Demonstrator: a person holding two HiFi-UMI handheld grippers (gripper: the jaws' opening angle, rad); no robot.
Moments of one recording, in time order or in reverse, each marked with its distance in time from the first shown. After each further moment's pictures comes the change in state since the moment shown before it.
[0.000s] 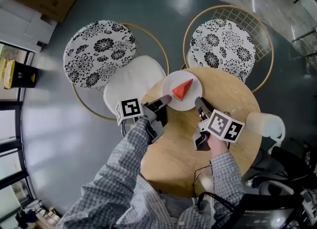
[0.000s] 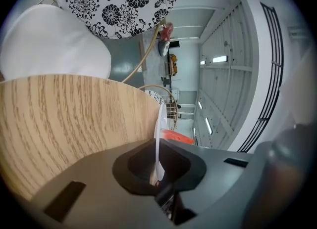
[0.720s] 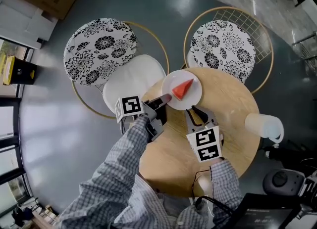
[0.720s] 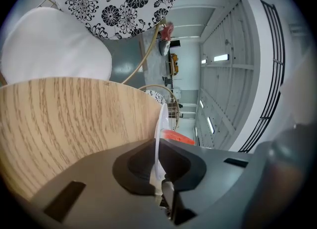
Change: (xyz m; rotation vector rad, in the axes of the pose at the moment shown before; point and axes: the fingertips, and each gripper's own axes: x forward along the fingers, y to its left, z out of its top) left arm 0.000 0.001 0.001 0.005 0.005 0.020; right arm -0.014 0.046 -0.049 -0.917 0.143 -0.033
